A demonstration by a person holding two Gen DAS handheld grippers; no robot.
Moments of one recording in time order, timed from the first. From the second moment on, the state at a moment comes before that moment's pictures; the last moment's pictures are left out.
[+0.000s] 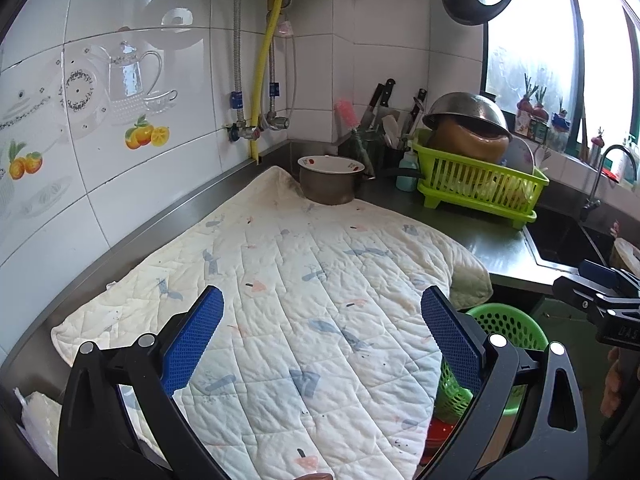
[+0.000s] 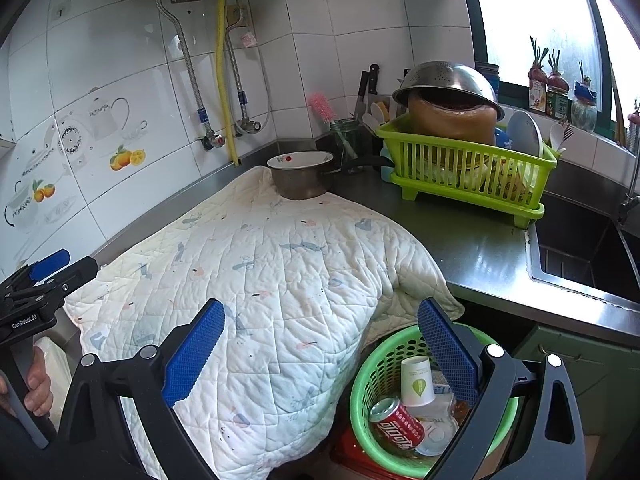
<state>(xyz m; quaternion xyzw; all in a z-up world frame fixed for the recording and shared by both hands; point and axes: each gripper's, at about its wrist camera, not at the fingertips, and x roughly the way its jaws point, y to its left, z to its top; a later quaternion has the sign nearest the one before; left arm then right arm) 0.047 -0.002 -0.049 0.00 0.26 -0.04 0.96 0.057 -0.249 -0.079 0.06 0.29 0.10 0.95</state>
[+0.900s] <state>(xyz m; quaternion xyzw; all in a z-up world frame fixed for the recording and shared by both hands) 0.043 -0.004 -0.050 0.01 0.25 -0.03 0.97 0.052 -0.244 -0.076 0.05 0.29 0.09 0.95</state>
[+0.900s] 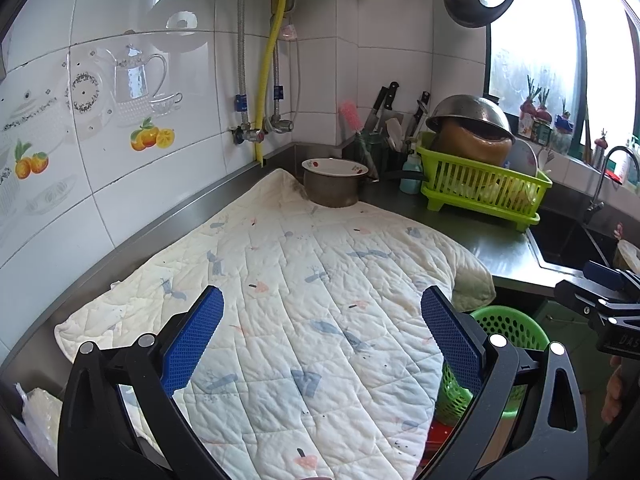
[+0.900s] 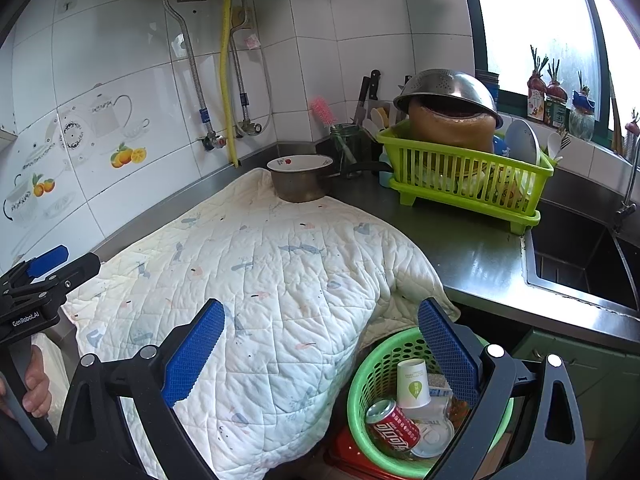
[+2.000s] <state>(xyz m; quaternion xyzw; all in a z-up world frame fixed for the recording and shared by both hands) 0.042 -0.003 -0.047 0.01 0.25 -0.02 0.97 0.052 -0.244 -0.074 0.05 0.28 0.09 0.95</state>
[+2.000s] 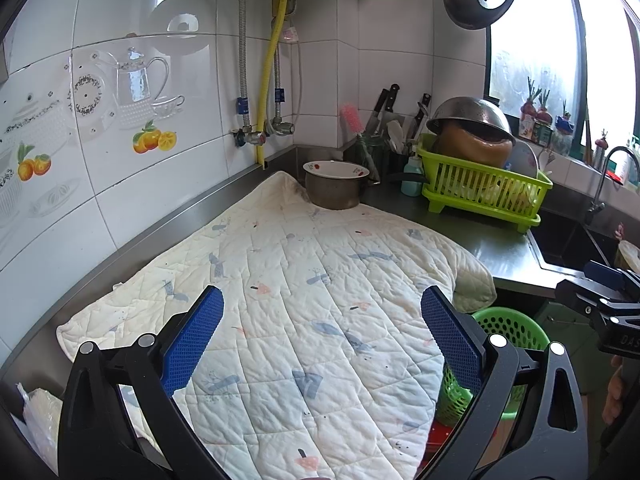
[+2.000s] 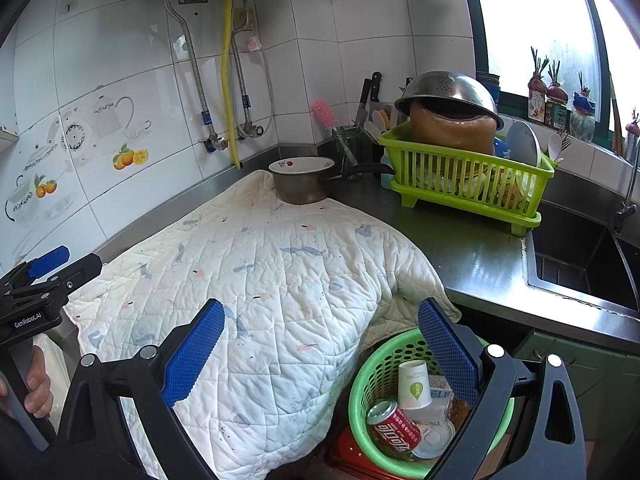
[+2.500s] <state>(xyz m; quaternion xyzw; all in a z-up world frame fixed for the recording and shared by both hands) 0.041 -0.003 -0.047 0.01 0.25 -0.02 0.97 0.051 -0.244 -0.072 0.05 0.28 0.09 0.95</state>
